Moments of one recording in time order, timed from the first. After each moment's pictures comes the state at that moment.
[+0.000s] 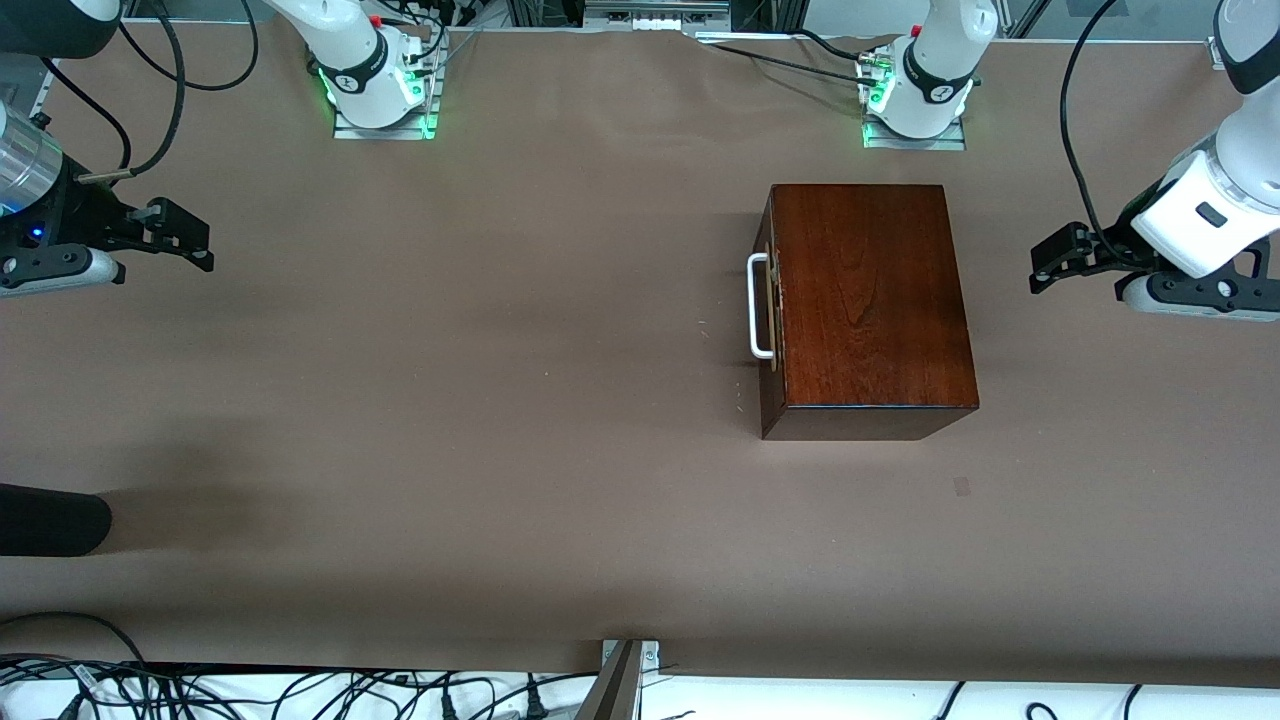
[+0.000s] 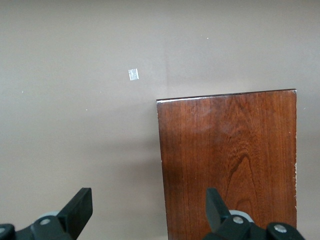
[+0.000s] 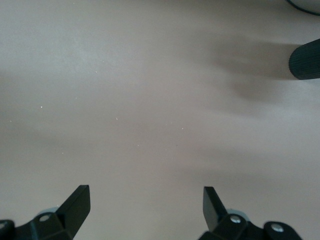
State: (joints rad) left arm -0.04 0.06 -0.04 -1.60 -0.03 1.65 -0.02; right arm 0.14 0.03 -0.09 -1.63 -0.01 1.68 -0.12
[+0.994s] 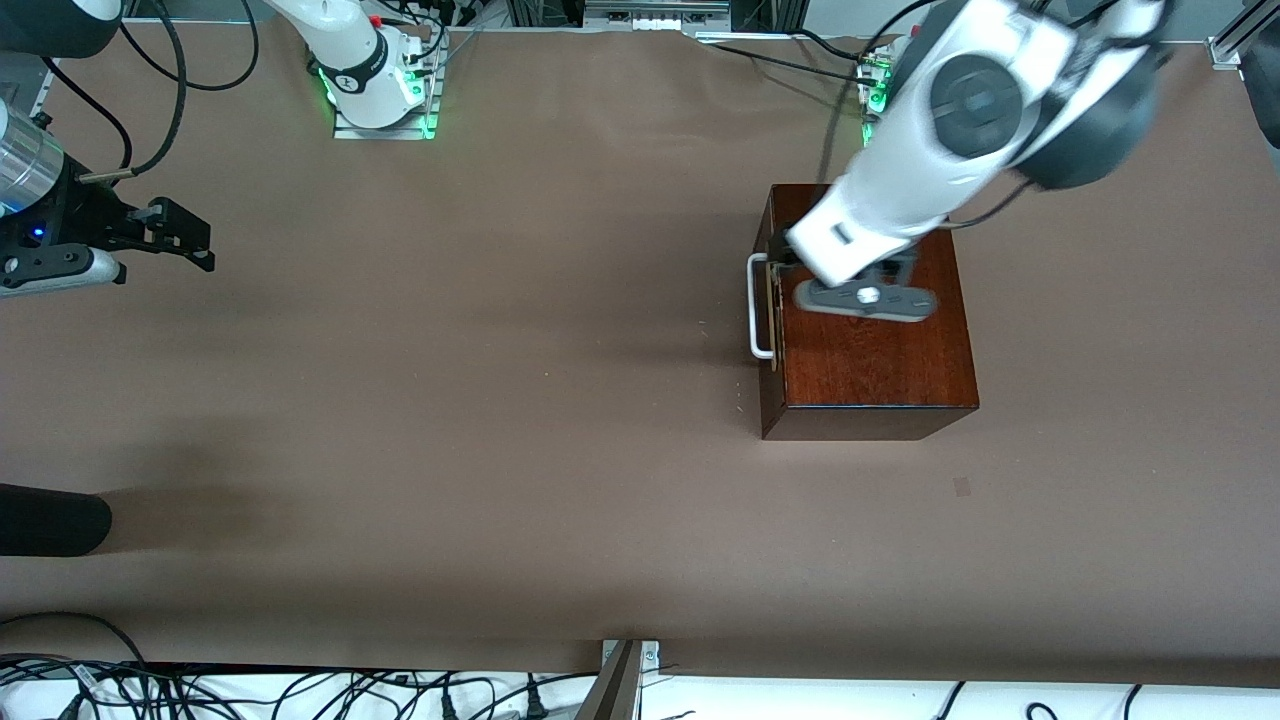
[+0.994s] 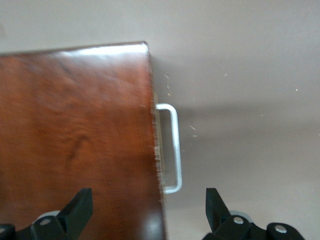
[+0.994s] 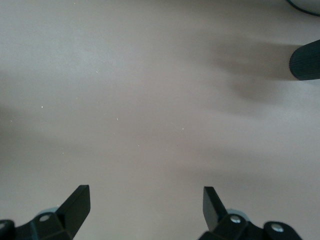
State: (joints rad) left arm -0.23 0.32 -0.35 -1.50 -0.01 1.67 -0.53; right arm 0.14 0.03 -0.09 -1.63 0.00 1.68 -0.12
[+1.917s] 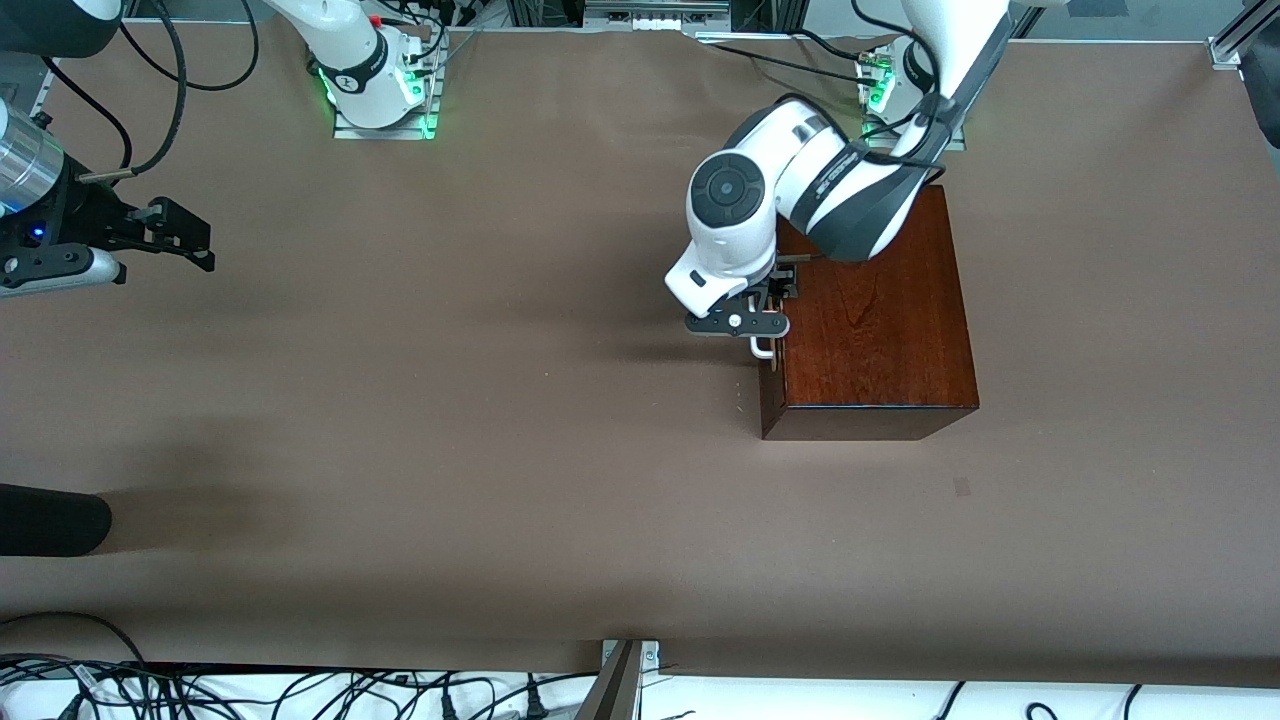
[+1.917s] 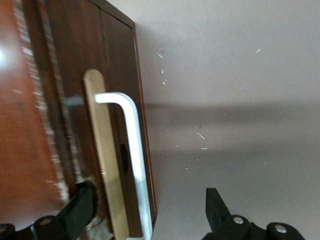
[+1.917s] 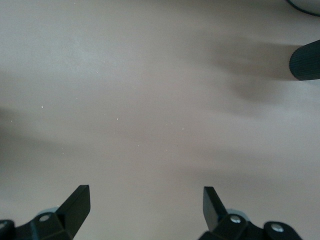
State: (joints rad) left arm -0.38 0.49 -0.35 -1.62 0.19 1.84 -0.72; right arm 0.14 0.03 -0.09 -1.63 0.00 1.68 -0.12
